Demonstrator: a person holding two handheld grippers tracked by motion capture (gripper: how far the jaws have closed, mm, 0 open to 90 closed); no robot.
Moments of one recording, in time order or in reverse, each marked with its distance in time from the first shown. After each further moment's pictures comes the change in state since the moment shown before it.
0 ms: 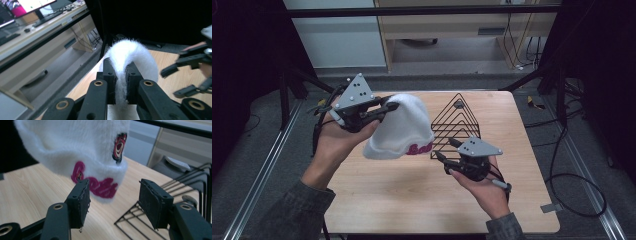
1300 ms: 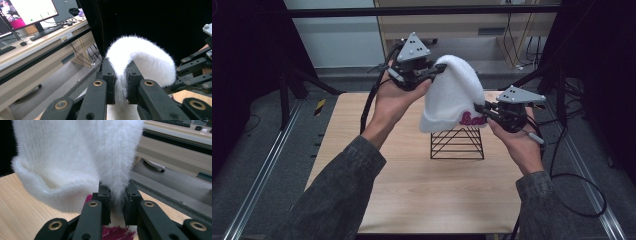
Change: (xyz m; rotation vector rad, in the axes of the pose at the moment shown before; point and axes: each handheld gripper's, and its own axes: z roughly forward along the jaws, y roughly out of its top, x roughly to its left) left arm 0.014 0.065 0.113 -0.098 0.016 -0.066; right arm -0.116 0.055 -0.022 0.013 -0.115 0.023
